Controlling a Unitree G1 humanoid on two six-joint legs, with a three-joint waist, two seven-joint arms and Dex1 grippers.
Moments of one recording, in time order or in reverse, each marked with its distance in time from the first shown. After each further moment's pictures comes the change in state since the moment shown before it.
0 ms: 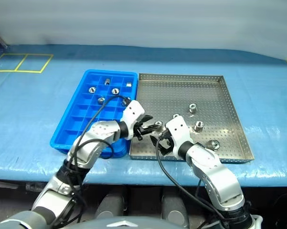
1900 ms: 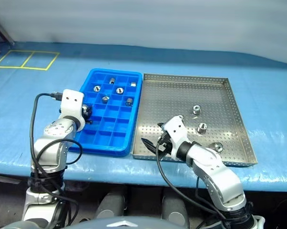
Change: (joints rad) left arm 0.170 0.081 0.458 -0.230 0.200 0.279 0.494; right arm -0.023 -0.009 0.000 0.015 0.075 -0.116 0.177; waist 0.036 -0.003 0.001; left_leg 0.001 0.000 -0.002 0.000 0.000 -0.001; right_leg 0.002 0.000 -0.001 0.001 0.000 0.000
